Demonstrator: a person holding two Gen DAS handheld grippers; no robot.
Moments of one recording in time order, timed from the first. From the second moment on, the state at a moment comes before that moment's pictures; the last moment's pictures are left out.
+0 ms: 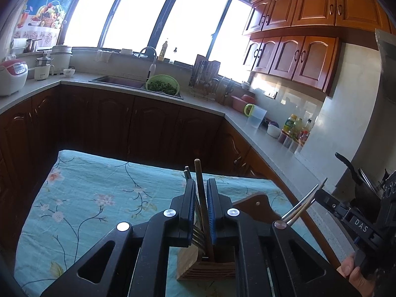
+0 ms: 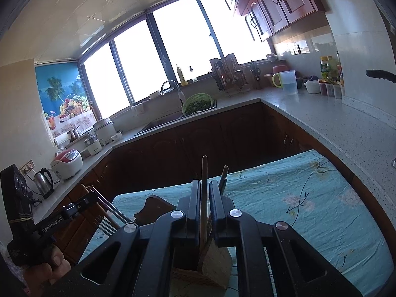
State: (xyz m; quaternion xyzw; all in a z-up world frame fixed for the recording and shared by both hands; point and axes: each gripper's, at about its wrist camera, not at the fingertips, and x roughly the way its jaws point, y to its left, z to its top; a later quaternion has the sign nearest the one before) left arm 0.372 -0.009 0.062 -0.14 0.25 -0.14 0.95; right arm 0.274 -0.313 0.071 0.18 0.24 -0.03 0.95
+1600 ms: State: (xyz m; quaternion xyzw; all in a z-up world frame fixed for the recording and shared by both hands) left arm 0.142 0.004 0.015 -0.15 0.37 -0.11 0.91; right arm 0.049 -0.291 0.000 0.24 0.29 -0.05 0.93
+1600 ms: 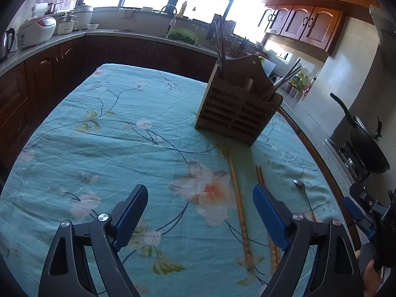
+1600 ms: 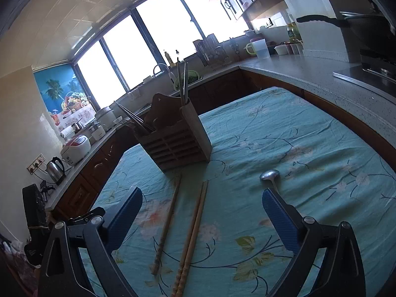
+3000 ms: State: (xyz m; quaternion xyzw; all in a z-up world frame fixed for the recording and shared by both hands) left arm 0.174 -0.032 -0.008 -0.06 0.48 -0.14 0.87; right arm 0.177 -0.261 -0.084 0.14 0.47 0.00 0.87
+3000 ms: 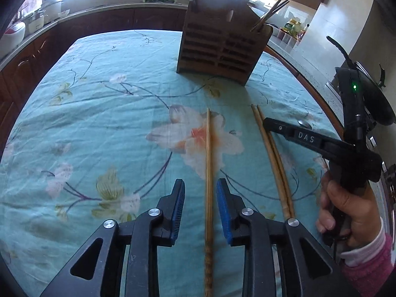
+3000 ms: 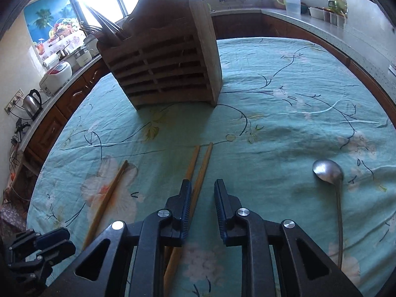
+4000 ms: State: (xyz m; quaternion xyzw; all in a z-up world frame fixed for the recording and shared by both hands) left arm 0.266 -0.084 -0.042 0.01 0.49 -0.15 0.86; right arm 0.168 -0.279 -0.081 0.13 0.48 -0.02 0.87
